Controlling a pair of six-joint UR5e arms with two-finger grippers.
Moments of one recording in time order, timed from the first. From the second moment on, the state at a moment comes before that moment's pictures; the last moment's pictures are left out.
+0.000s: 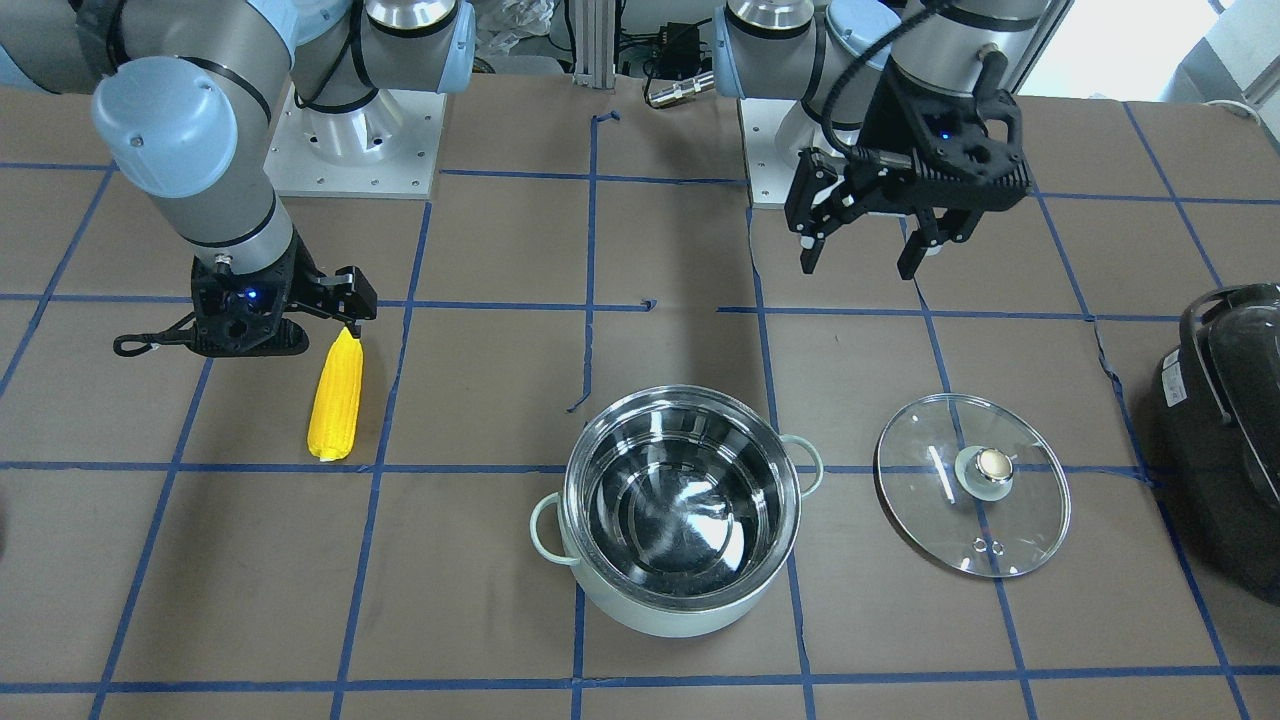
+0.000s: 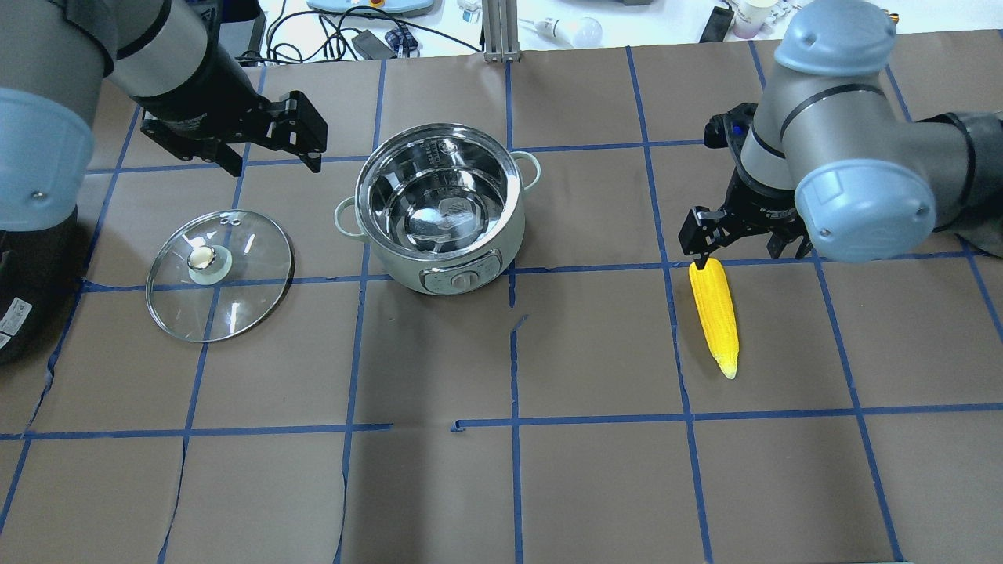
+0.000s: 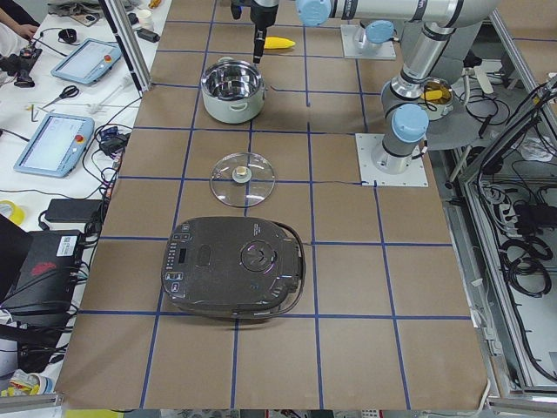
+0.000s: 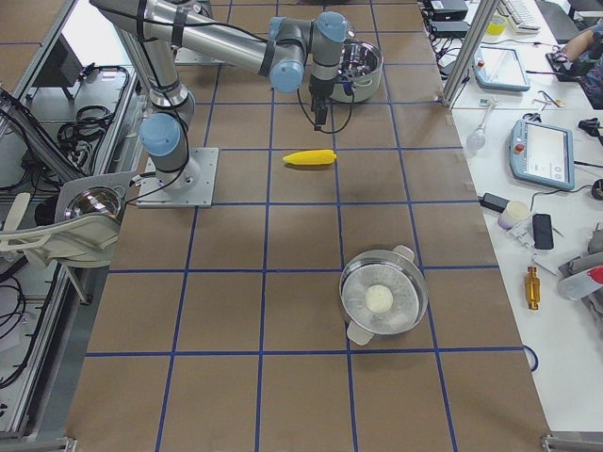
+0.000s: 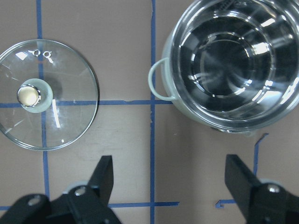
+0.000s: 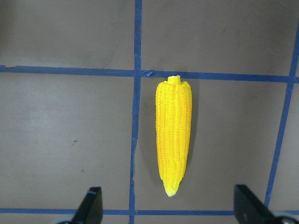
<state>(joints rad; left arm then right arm) -1.61 -1.51 -1.63 -1.40 1.54 -0.02 1.50 -1.51 1.92 -1.90 -1.64 -0.16</state>
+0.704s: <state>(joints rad) -1.66 -1.49 -1.68 -1.38 1.58 -0.04 1.41 -1.41 2.21 -2.40 -1.60 -0.21</state>
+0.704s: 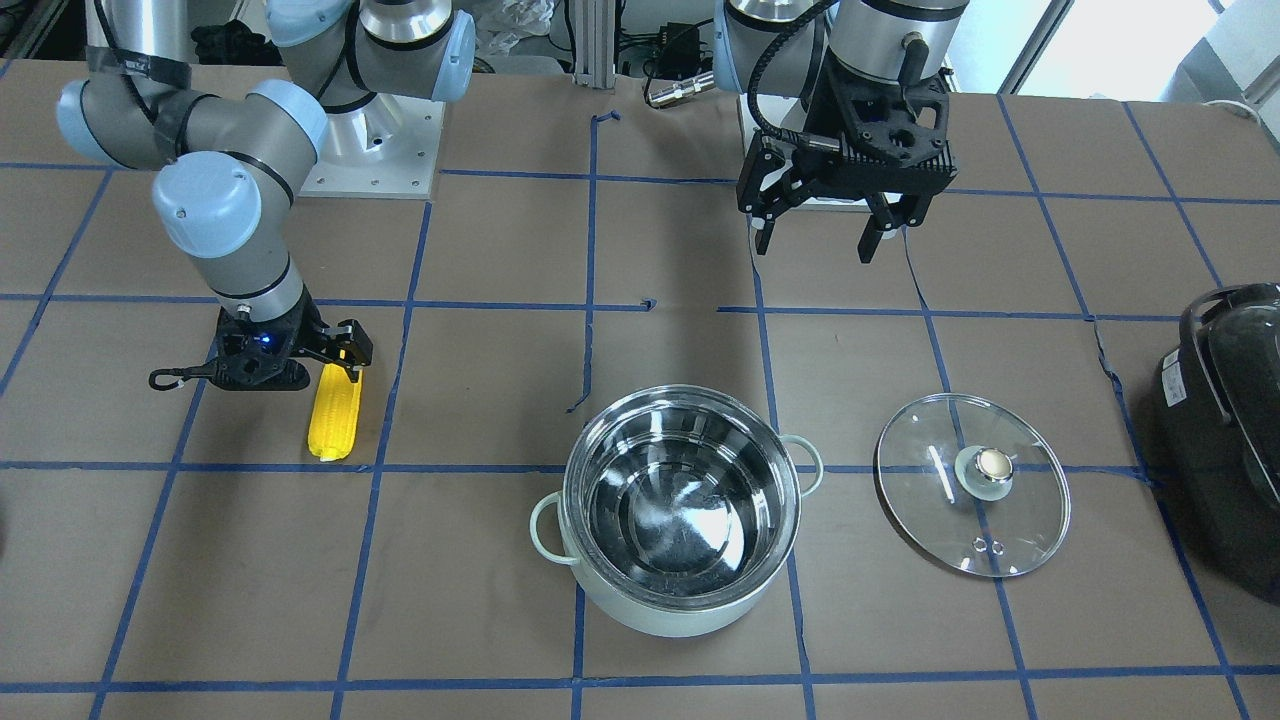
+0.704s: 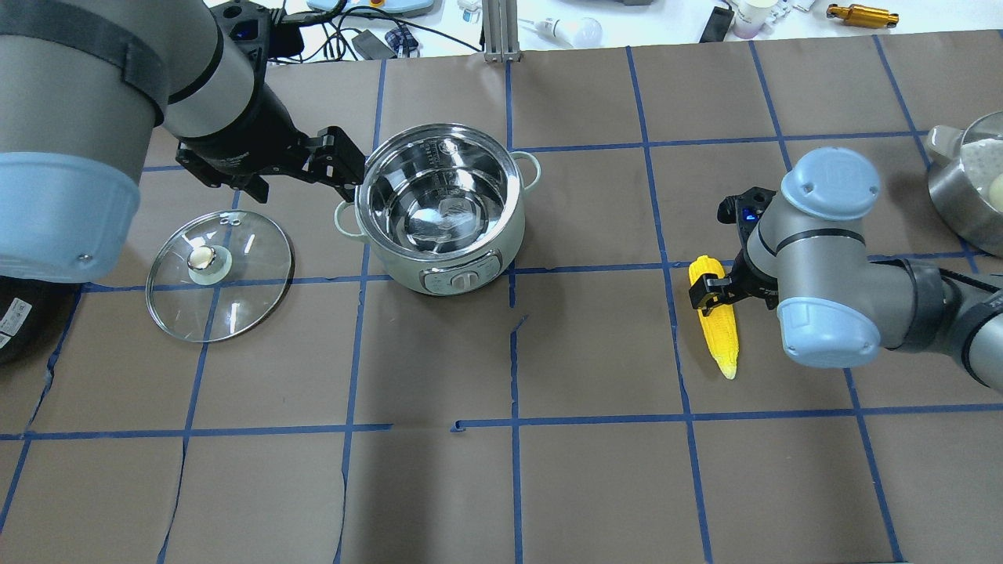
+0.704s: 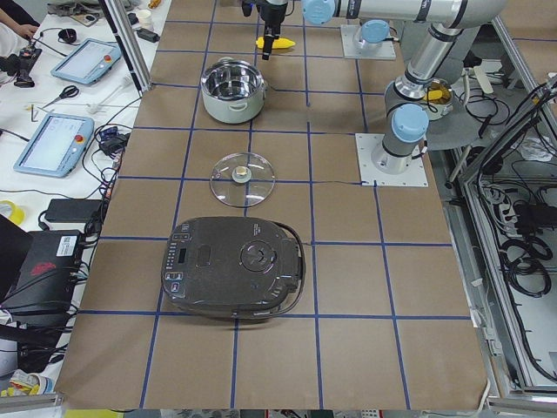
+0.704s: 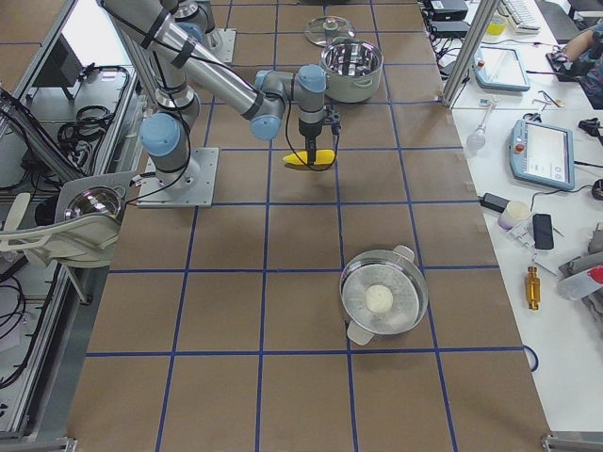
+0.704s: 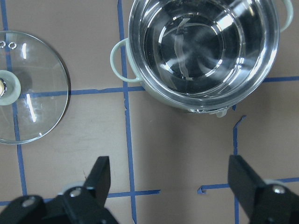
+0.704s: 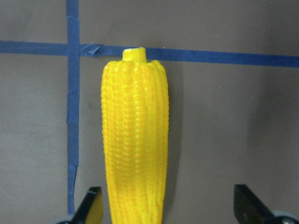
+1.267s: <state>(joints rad) -1.64 -1.54 -1.56 -1.47 1.62 -0.04 1.44 -1.35 2.23 -2.49 -1.58 -0.20</state>
